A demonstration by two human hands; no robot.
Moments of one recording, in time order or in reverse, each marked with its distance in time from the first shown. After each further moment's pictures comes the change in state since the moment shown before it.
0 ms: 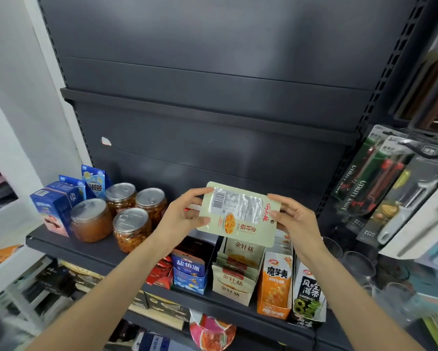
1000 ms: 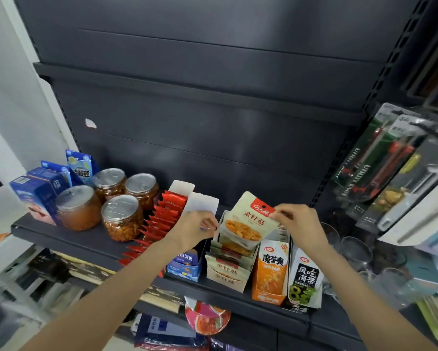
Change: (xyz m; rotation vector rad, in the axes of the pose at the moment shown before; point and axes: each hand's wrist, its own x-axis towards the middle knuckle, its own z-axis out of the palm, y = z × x) left_hand 0.028 -0.065 0.035 0.589 -0.212 -0.060; right_hand 0.013 0.033 -0.030 -0.765 -0.074 -0.176
